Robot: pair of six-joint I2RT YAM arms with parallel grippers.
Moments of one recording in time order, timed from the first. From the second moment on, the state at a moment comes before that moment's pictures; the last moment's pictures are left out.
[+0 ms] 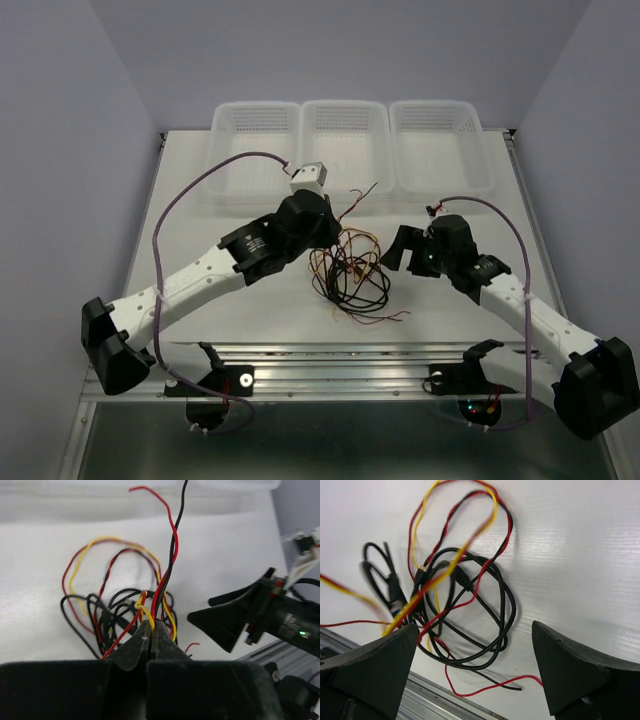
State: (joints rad) left arm -0.95 1.29 1.19 -0.48 -0.34 -0.74; right arm 0.43 1.05 0.65 -0.30 -0.16 0.60
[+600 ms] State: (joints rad) left arm -0.95 1.26 1.85 -0.46 -0.20 -0.39; right arm 0.43 0.89 0.84 -0.21 -0.17 0.55
